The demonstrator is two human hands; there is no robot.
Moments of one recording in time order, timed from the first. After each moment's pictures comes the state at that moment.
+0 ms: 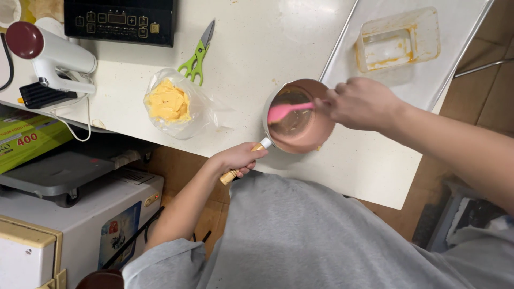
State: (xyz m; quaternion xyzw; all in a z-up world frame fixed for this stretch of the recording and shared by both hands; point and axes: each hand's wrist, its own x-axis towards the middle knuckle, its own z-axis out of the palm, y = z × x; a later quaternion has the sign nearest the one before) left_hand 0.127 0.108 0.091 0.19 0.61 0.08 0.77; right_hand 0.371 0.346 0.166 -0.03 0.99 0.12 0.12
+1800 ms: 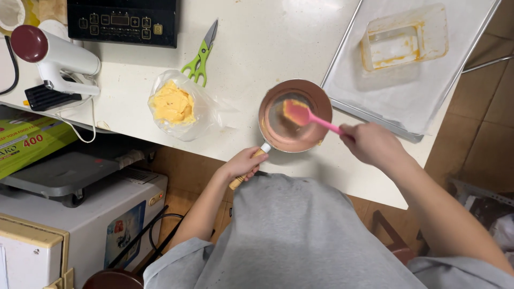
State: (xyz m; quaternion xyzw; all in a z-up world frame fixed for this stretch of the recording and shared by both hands) left_hand 0.127 0.063 0.017 0.18 0.59 0.22 0.76; right_hand 0.408 0.279 0.154 0.40 0.84 -0.26 0.26
